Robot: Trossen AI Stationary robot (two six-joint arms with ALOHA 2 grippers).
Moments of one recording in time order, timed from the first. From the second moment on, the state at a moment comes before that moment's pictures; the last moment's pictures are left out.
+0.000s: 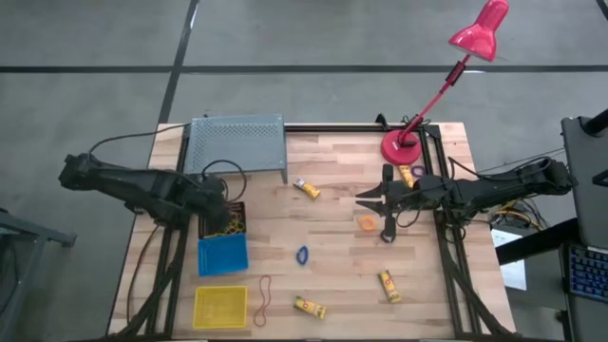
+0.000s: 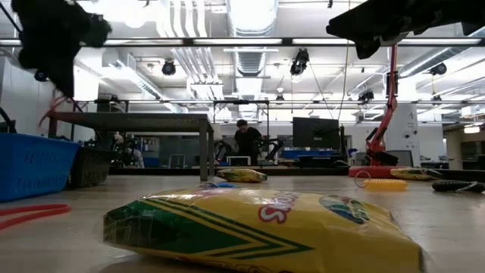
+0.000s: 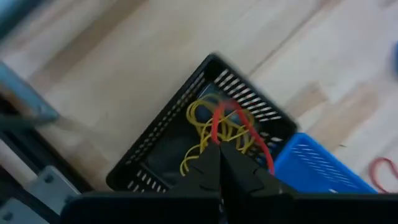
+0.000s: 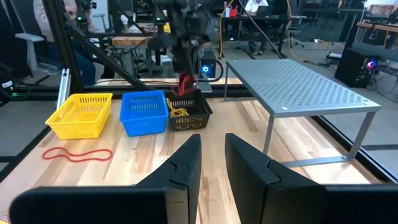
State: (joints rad) left arm -0.20 0.97 0.83 -1.21 -0.23 -1.03; right arm 0.13 0.85 0.45 0.27 0.18 0.05
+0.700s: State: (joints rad) left arm -0.20 0.97 0.49 -0.86 0.02 -1.16; right arm 0.13 0.85 0.45 0.27 0.18 0.05
